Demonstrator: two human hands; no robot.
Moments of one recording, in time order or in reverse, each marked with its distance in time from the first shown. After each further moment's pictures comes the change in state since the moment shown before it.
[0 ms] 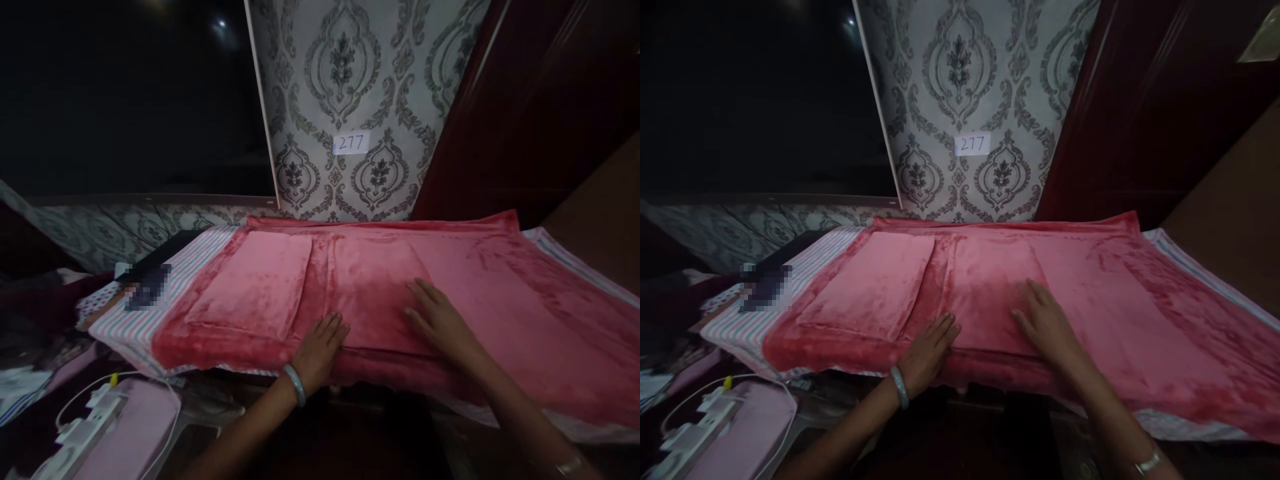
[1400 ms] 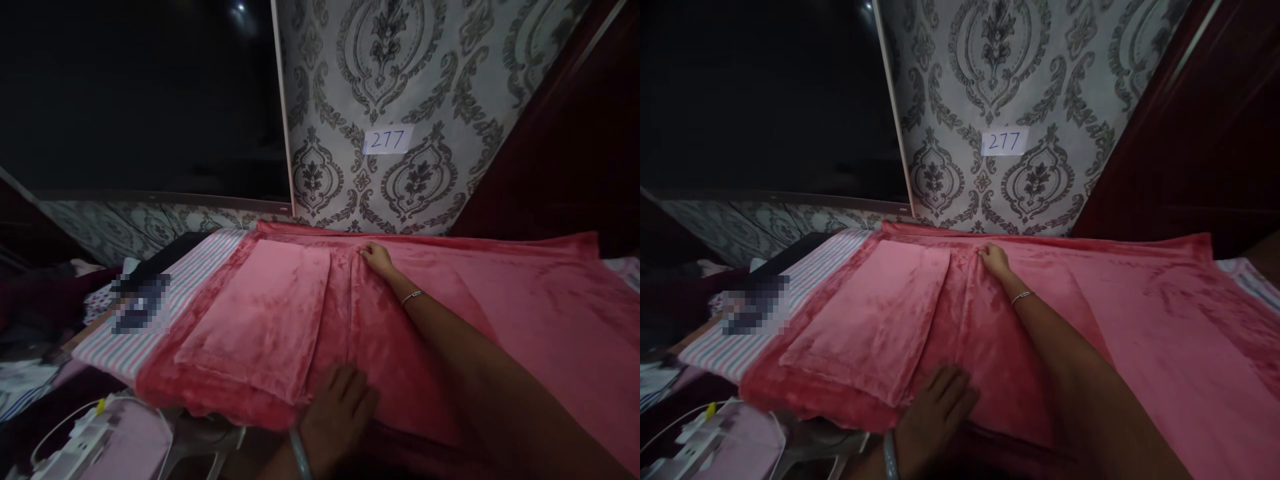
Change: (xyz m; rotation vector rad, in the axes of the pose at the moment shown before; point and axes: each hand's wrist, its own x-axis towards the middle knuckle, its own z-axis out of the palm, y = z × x) left_hand 0.006 -0.002 -0.017 0.204 0.288 0.101; right_hand 0.281 -0.019 0.172 0.130 -0.243 0.234
